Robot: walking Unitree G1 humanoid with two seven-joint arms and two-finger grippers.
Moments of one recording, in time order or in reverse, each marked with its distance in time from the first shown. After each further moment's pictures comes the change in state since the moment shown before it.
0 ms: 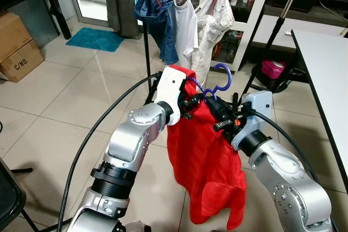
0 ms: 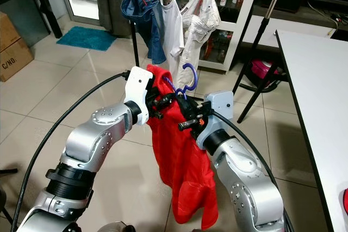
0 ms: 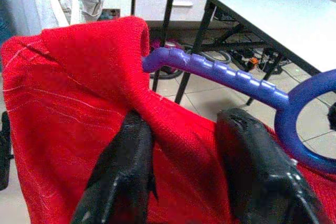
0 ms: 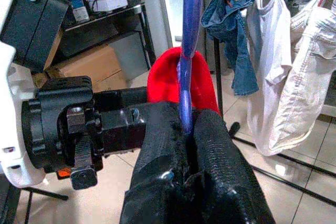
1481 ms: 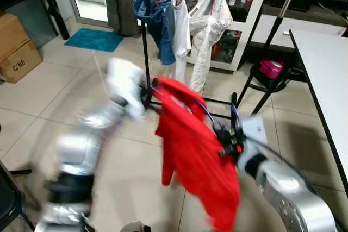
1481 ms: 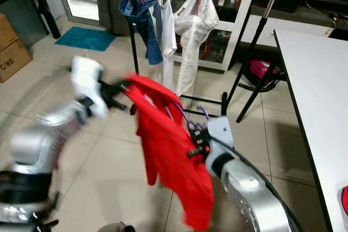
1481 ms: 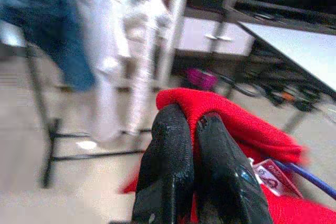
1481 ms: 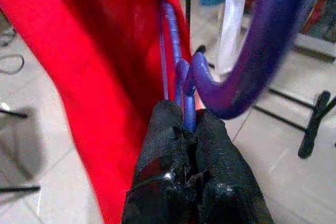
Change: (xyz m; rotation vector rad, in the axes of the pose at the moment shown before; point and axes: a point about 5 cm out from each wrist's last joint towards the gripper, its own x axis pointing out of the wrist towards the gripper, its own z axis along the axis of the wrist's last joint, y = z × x) left arm -0.062 0.074 0.019 -0.026 -0.117 0.197; right arm -0.027 -0.025 -0.055 -0.124 0.342 -0.130
